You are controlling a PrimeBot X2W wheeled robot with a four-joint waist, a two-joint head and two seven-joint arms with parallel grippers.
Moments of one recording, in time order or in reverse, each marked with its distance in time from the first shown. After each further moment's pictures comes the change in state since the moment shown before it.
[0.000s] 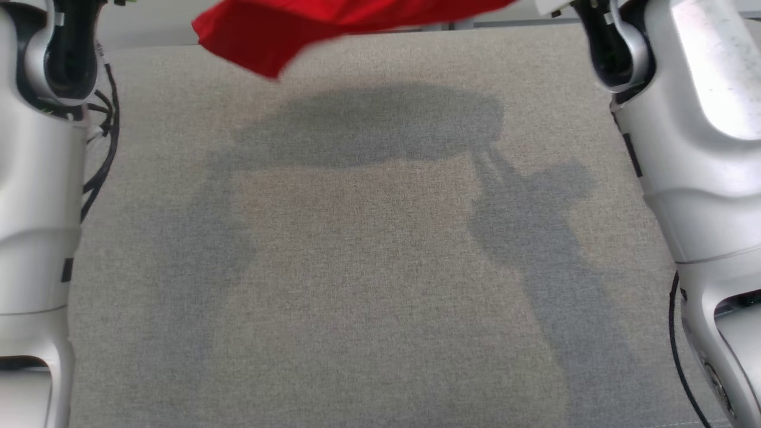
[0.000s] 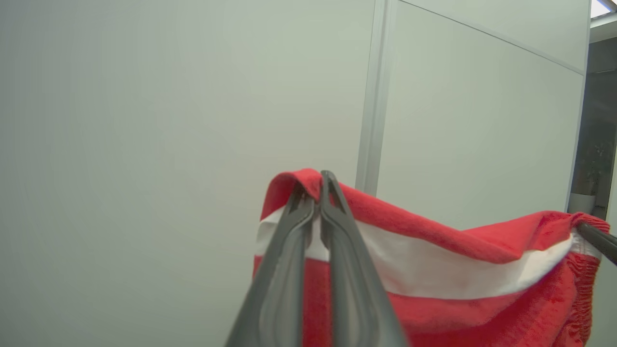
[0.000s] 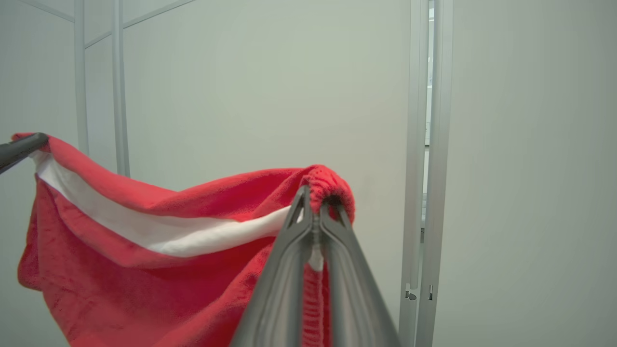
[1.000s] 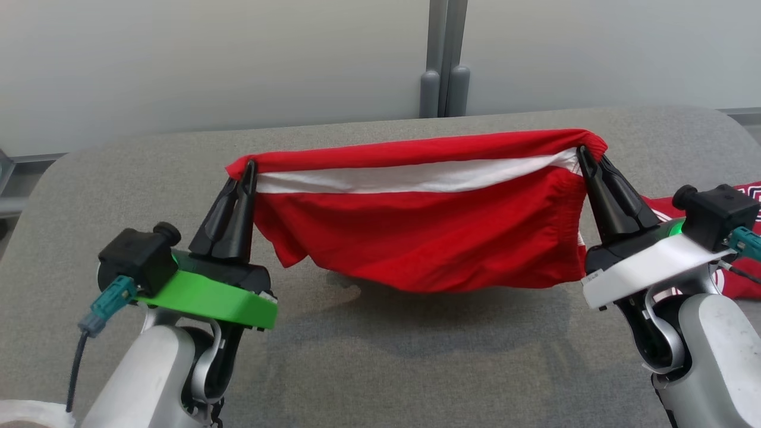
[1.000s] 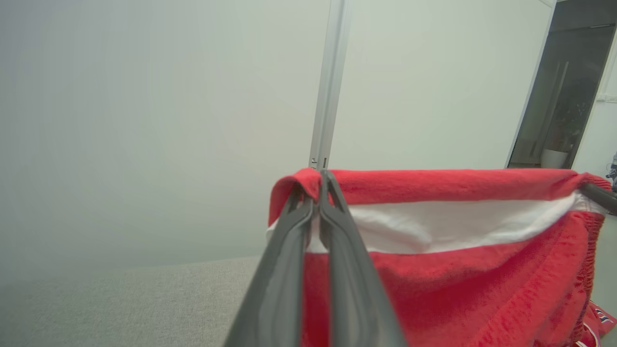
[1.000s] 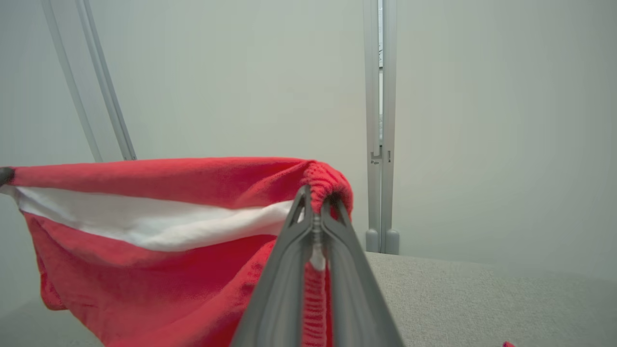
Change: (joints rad) left arm 0.800 -0.025 -0.113 -0.354 0.102 0.113 -0.102; right arm 0.900 -0.084 -0.162 -0.529 -0.016 0.000 0.143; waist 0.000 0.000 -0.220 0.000
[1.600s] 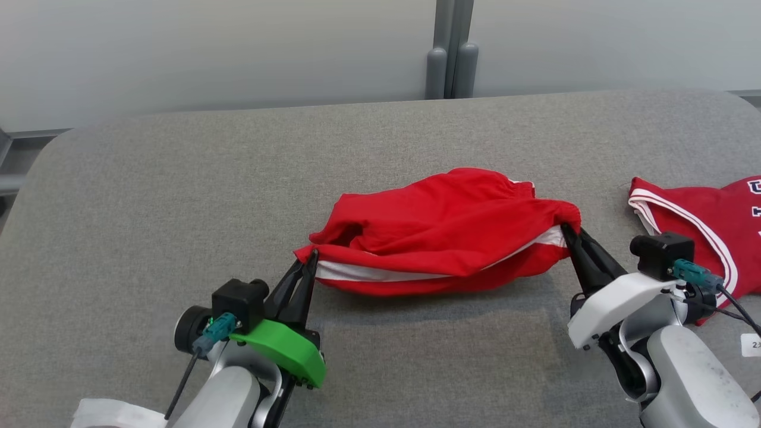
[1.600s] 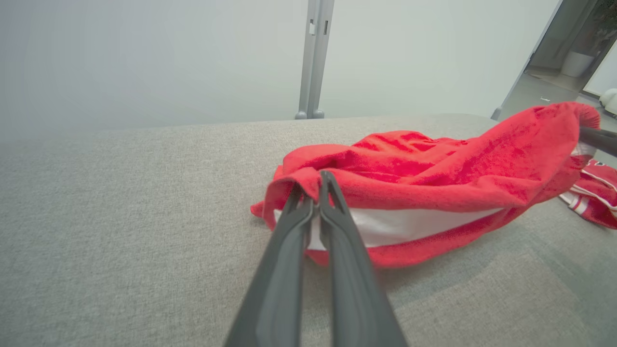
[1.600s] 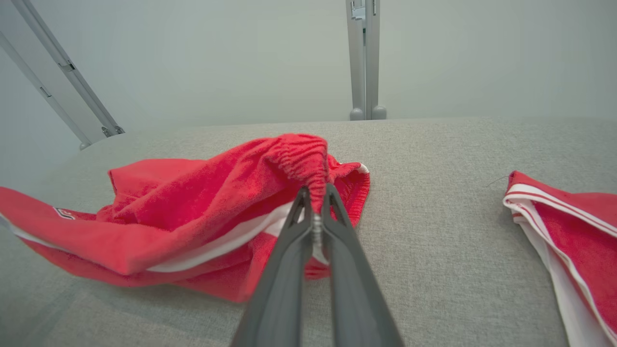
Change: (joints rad) left arm 0.005 -0.105 -0.153 0.398 0.077 -0.030 -0.057; right arm -0.001 0.006 0.058 0.374 0.020 0.000 -0.040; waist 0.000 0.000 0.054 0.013
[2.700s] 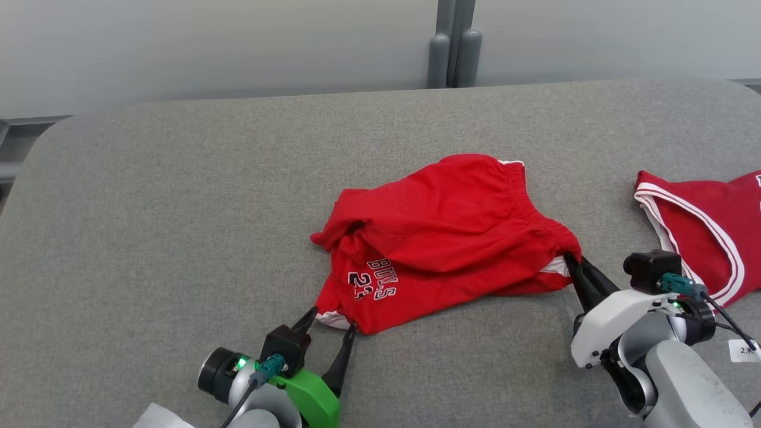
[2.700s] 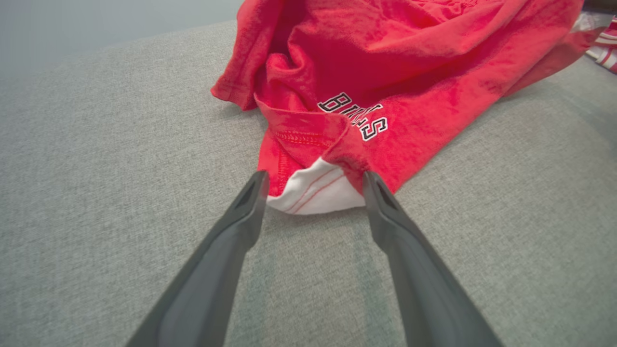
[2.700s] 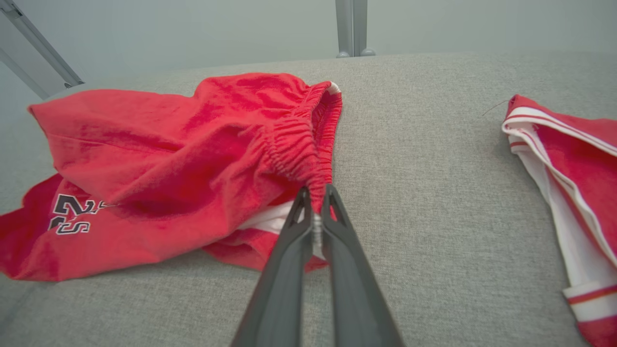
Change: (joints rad) left arm -0.001 0.004 -0.178 0.173 0.058 0.026 0.004; right arm -0.004 0.004 -0.008 0.113 -0.027 0.000 0.027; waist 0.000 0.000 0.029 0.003
